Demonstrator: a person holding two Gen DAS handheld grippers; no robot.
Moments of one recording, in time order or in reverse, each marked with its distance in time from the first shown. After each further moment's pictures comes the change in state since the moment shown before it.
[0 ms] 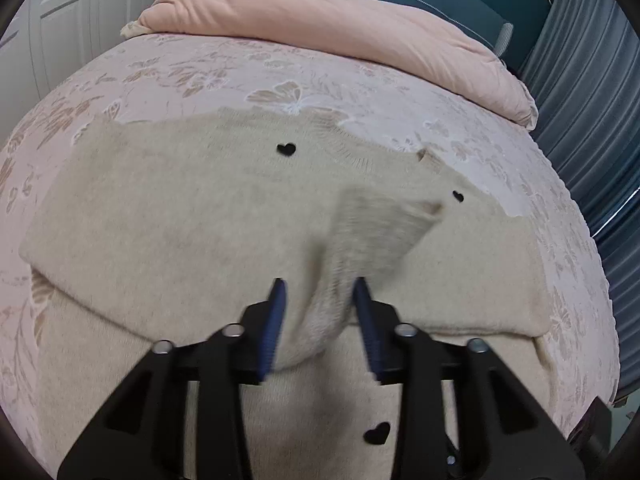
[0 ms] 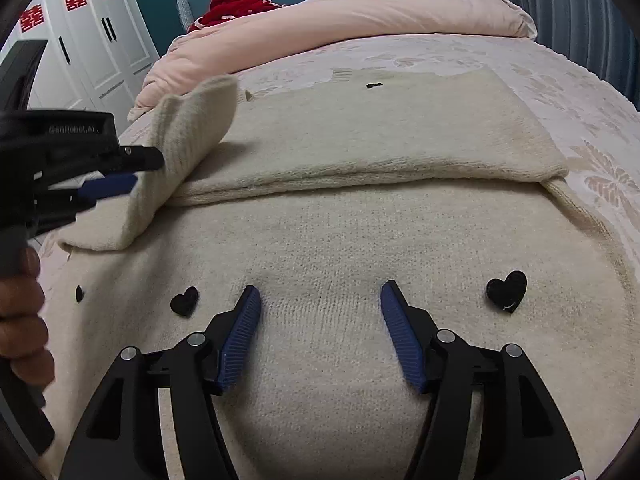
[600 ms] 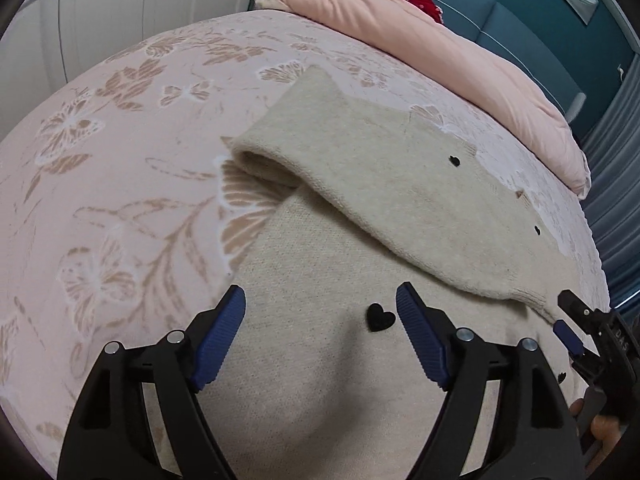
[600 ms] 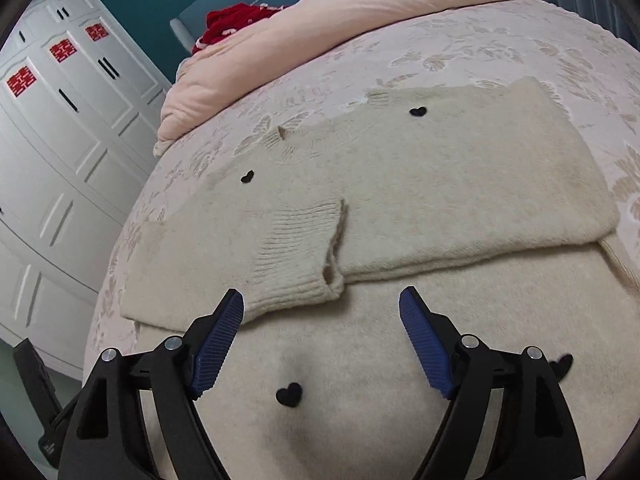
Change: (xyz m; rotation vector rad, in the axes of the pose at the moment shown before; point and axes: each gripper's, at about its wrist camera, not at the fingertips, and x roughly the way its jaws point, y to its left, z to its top) left arm -0.068 0.138 -0.065 -0.277 -0.048 0.134; right arm 0.007 0.022 0.073 0.148 0.080 0.170
